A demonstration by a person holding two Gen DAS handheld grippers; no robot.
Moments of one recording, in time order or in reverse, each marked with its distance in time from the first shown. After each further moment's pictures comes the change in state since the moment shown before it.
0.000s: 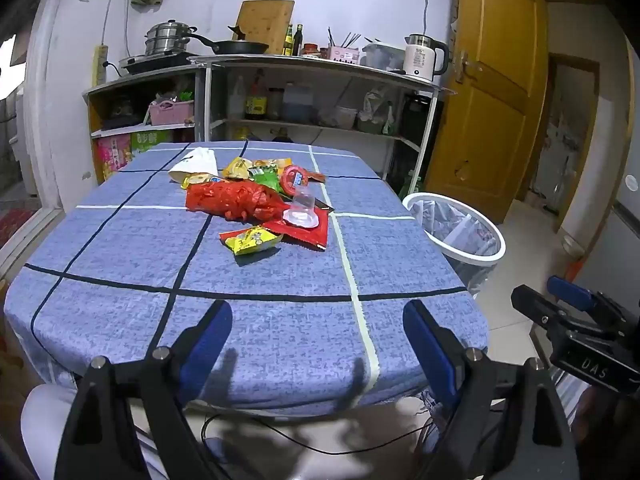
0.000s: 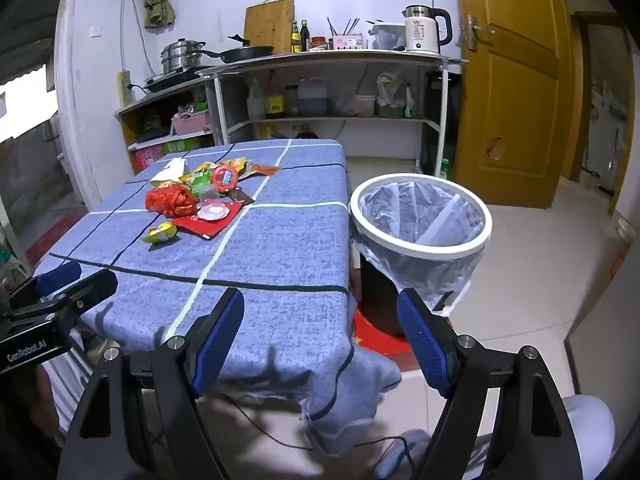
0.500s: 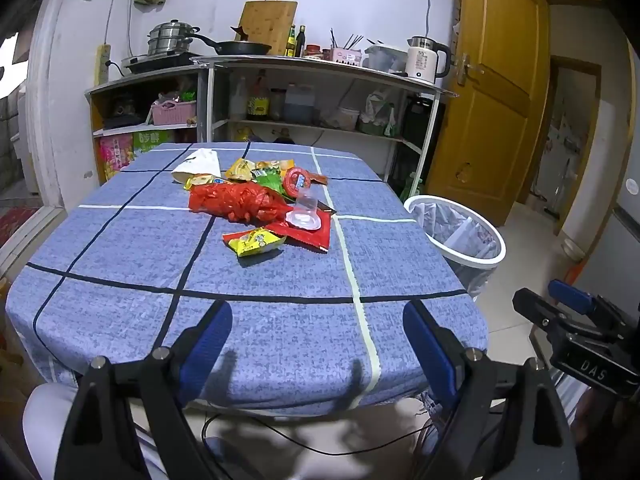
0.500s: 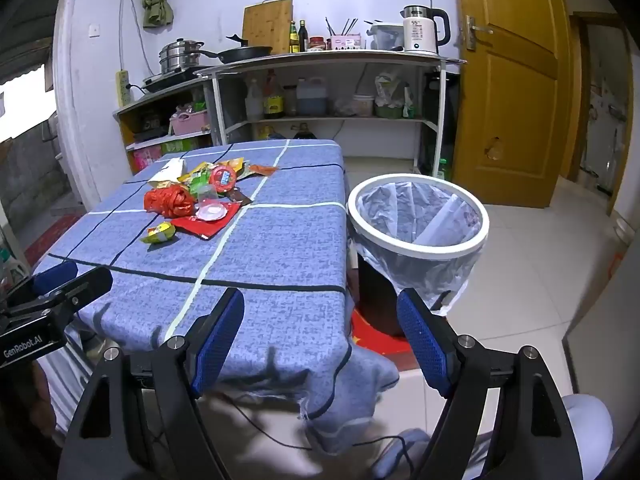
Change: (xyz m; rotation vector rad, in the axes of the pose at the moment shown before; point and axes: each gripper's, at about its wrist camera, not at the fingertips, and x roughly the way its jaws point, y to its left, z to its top) left arm 0.001 0.000 -0.001 -0.005 -0.007 -0.004; right arm -0.001 0.001 0.000 -0.003 -0.003 -0.003
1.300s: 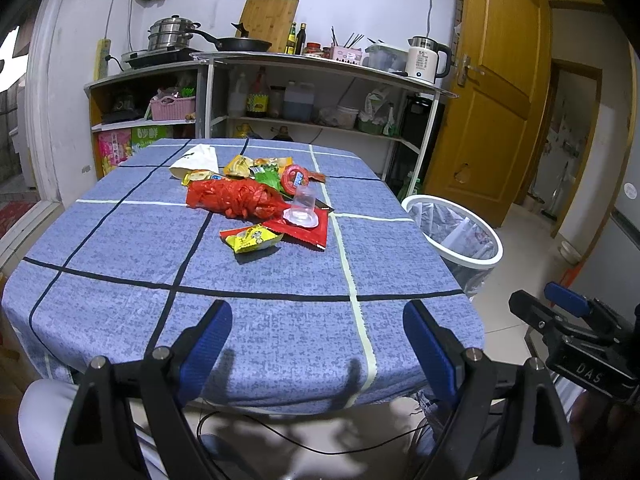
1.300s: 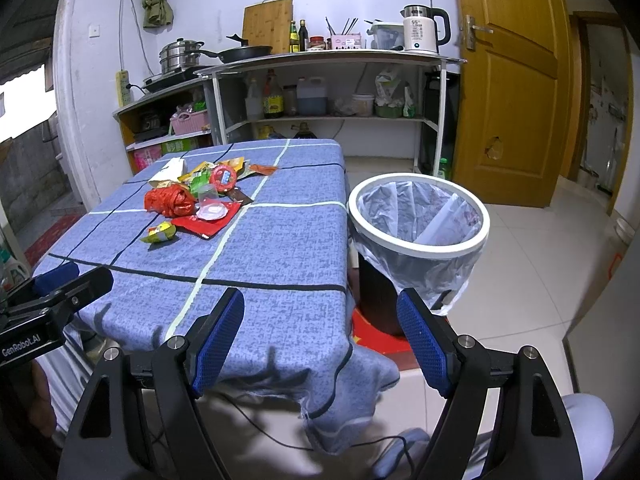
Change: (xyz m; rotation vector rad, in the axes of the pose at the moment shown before) left arm 0.000 0.001 -0.001 -0.014 0.010 -0.010; right arm -0.001 -0.002 0.000 -0.001 0.001 0.002
